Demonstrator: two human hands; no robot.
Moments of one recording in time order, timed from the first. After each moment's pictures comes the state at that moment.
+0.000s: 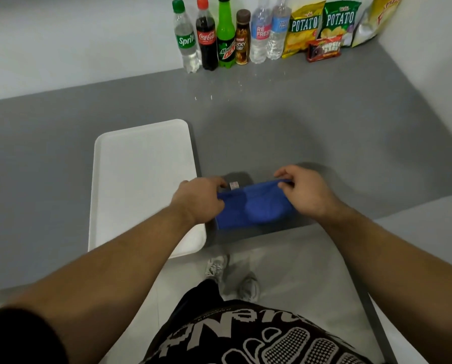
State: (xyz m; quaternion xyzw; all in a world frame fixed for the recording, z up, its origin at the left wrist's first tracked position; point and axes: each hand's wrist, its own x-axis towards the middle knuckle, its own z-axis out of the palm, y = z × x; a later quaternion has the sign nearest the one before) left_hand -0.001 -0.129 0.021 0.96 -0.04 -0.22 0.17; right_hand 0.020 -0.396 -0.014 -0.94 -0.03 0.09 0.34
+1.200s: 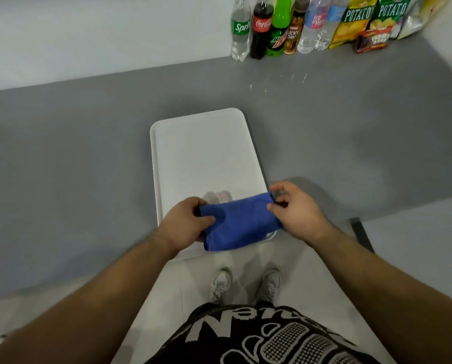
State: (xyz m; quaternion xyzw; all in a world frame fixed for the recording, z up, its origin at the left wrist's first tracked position) left_hand -0.083 0.063 0.000 0.78 0.18 -0.25 0.54; right_hand -0.054 -0.207 -0.006 -0.87 0.08 0.19 0.44
